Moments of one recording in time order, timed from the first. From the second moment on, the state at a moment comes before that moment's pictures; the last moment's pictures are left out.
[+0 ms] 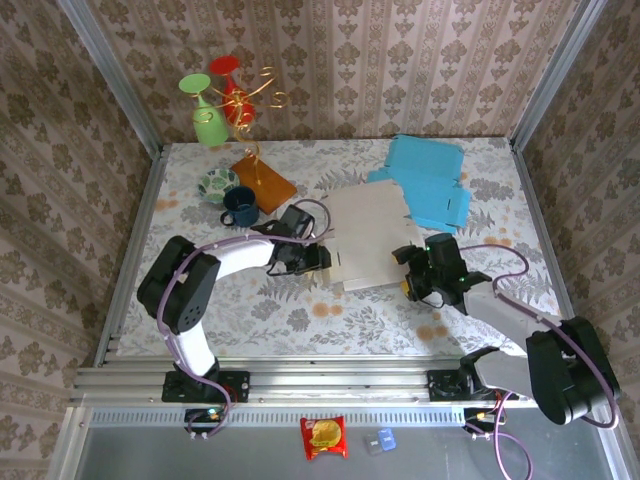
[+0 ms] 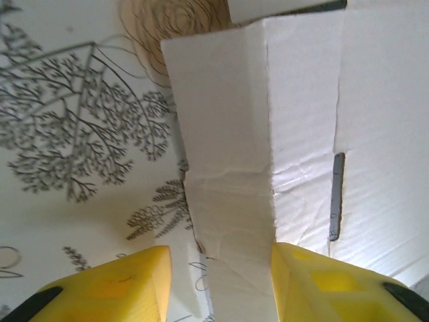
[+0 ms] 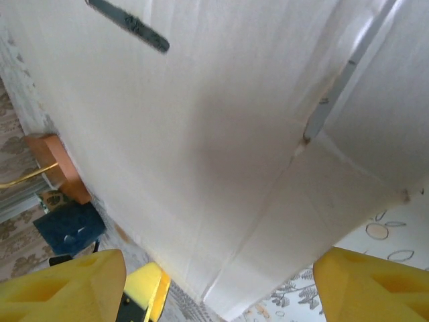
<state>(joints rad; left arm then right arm) -0.67 1.77 1.01 -0.31 0.32 -0.69 0.31 1.17 0.45 -0.09 -0.24 1.50</state>
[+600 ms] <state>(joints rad) -0.68 1.77 1.01 -0.30 0.33 -0.72 0.41 1.29 0.31 0.25 -0.24 1.59</state>
